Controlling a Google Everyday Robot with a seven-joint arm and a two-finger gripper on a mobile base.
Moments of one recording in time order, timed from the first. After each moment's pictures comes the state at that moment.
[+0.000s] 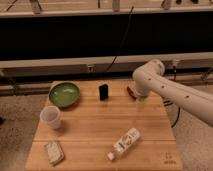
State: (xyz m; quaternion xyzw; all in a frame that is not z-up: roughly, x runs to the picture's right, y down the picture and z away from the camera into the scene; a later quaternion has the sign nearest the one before) arm 0.184 0.066 0.799 -0.24 -0.01 -0.03 0.97
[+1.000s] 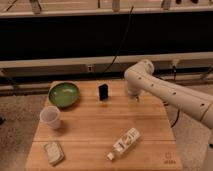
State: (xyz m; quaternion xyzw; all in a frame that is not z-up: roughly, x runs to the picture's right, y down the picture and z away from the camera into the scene) arm 0.136 0.058 0.830 -0.24 -0.04 -0.05 0.97
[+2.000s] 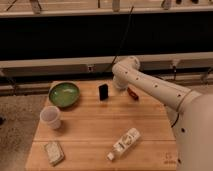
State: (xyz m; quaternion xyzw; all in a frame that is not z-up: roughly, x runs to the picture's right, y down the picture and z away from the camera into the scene) arm 0.072 0.030 0.873 -0.23 -0.08 -0.08 0.97
